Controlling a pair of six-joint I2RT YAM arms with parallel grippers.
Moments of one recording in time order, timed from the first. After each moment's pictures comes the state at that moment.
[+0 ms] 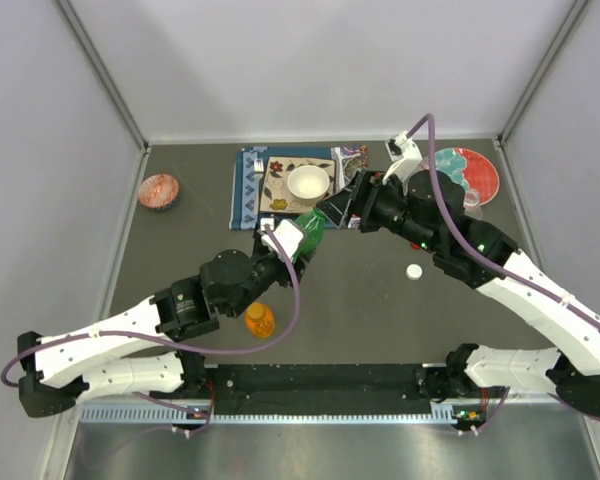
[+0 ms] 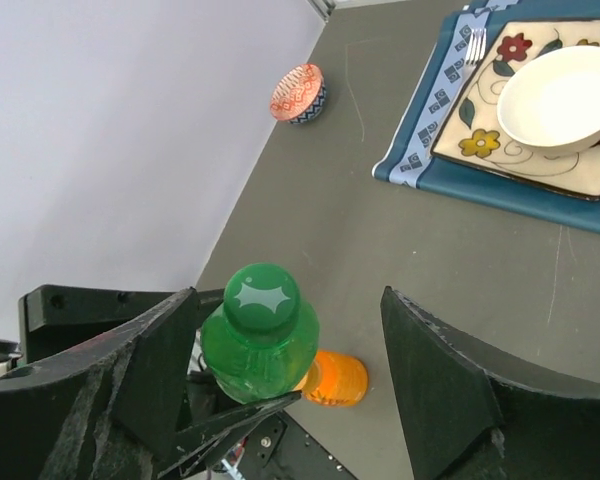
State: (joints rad) left arm -1.18 0.89 0.92 -0.15 -0.47 0.12; right arm 0.88 1.11 1.35 -0.43 0.11 0.67
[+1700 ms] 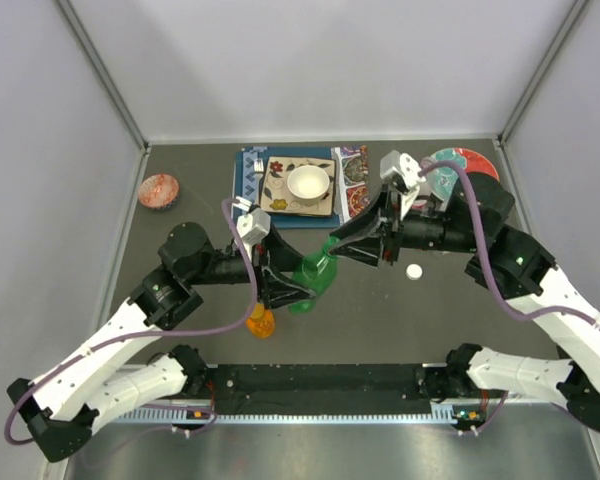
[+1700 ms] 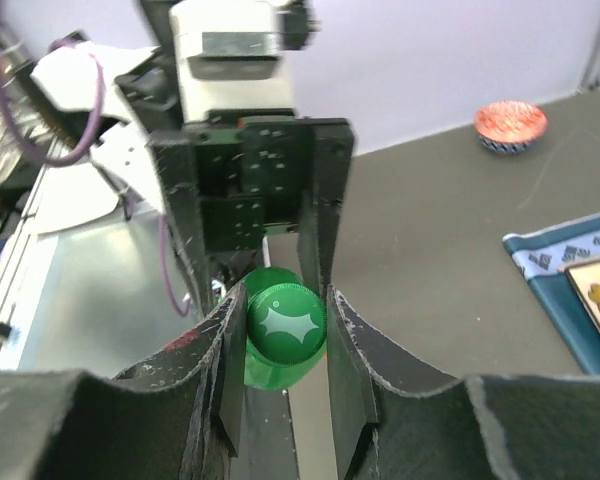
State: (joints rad) left arm -0.78 0.80 0.90 -0.07 0.70 -0.29; right arm 0.85 1.02 1.36 -0.40 -0.54 0.19
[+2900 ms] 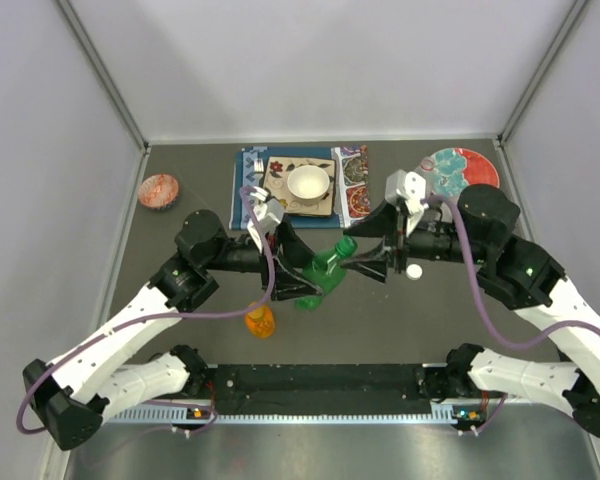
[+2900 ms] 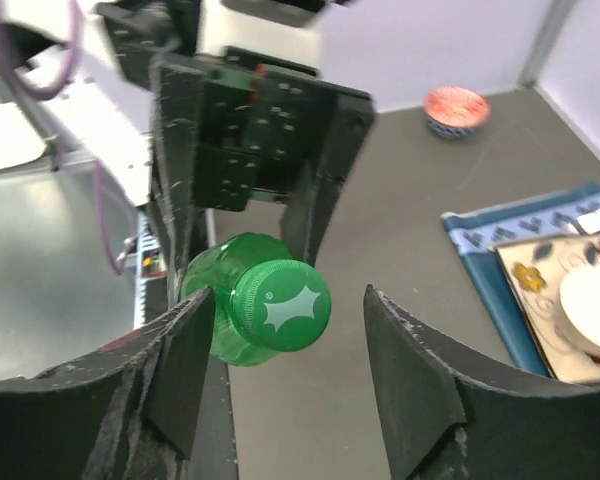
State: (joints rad) left arm -0.73 0.95 0.88 0.16 1.00 -0.45; right arm 0.84 0.92 1.29 -0.47 -0.58 -0.06
